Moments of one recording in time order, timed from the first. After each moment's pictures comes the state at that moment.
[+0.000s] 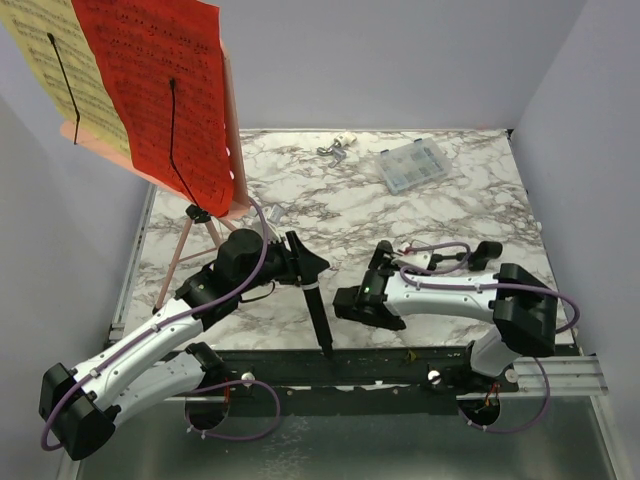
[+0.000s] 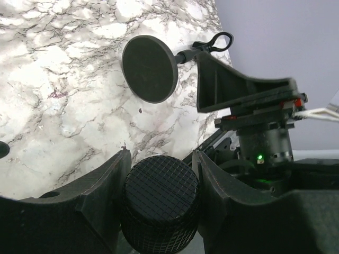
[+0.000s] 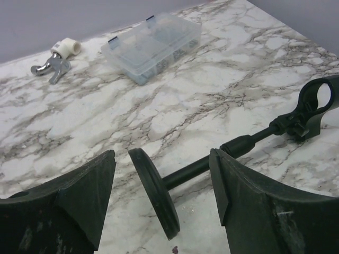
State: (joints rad) left arm -0.74 0.85 0.66 -0.15 0.18 -0.83; right arm 1.23 1.61 1.01 -1.41 1.53 2.08
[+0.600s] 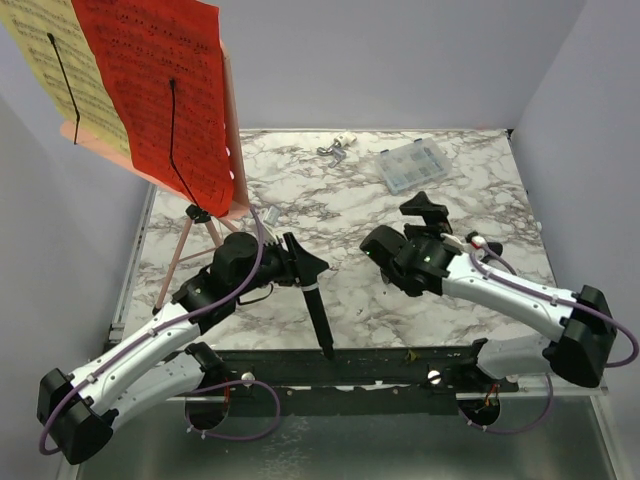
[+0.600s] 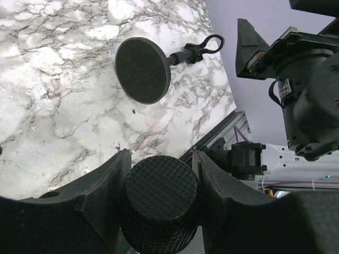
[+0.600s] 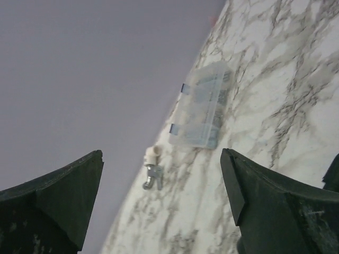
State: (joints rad) left arm -0.74 0.82 0.64 -0.13 0.19 -0.85; right arm 0.94 1.35 1.04 -0.93 1.54 2.08
